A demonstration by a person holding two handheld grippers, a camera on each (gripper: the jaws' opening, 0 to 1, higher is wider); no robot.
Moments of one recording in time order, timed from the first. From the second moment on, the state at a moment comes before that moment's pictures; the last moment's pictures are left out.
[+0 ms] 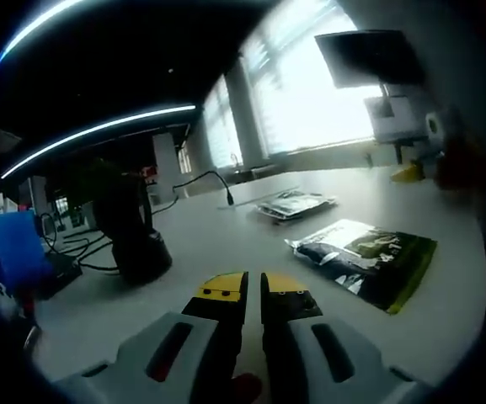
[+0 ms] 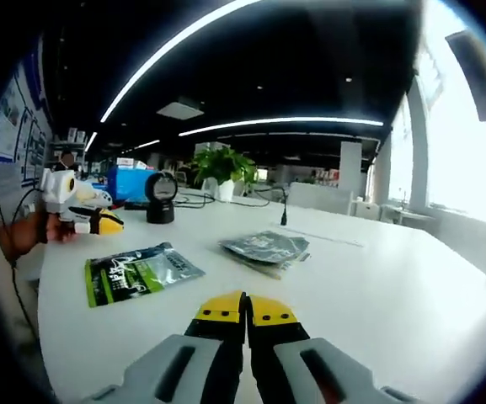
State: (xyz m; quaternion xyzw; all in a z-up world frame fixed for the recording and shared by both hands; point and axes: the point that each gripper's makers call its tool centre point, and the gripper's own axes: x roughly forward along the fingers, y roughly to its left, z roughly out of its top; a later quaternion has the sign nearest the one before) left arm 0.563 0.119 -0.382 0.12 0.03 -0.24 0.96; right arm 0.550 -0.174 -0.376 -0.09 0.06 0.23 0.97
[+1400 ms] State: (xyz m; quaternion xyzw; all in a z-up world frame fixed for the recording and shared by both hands) left arm 0.566 0.130 -0.377 0.08 0.02 -0.24 0.97; right arm 0.543 -0.194 -0.373 -0.05 0.02 0.20 0.98
